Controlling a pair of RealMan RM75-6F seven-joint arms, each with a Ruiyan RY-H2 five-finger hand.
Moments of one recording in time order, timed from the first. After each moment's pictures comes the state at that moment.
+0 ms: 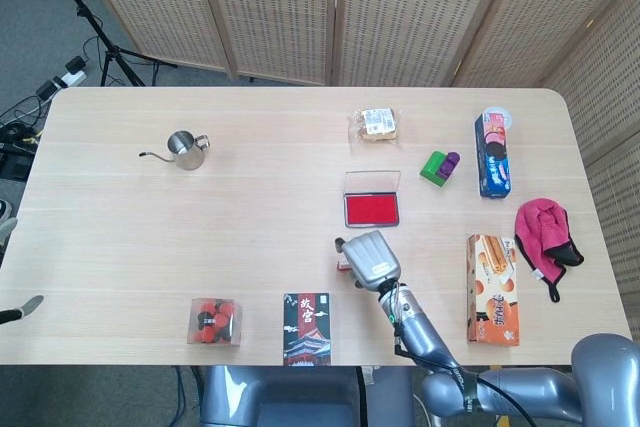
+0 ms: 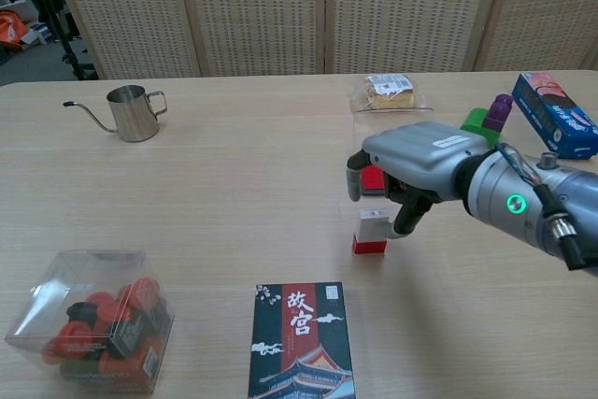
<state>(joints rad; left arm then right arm) -0.05 -0.96 -0.05 -1.74 1.44 1.48 -0.05 0.78 -1.67 0.15 -1.67 -0.87 1.08 -0.81</state>
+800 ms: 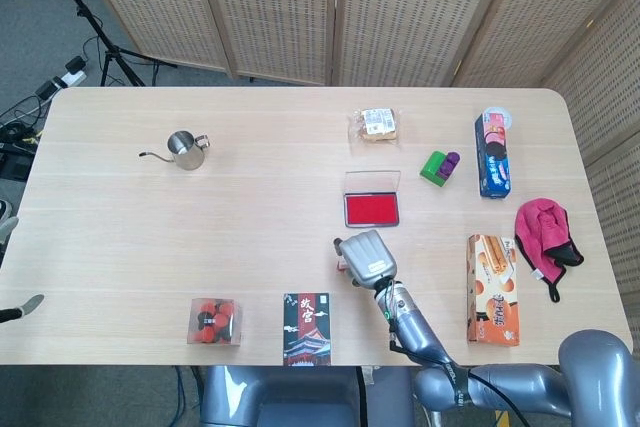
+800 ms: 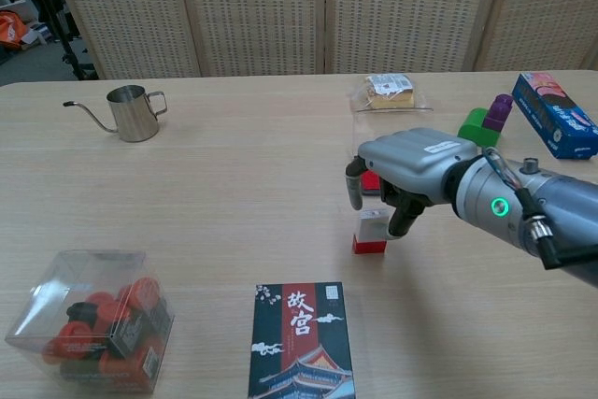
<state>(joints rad) -0.05 -0.95 -0.05 -1.74 1.45 1.47 -0.07 0.81 -1.70 0.15 -1.61 -0.84 1.08 -0.80</state>
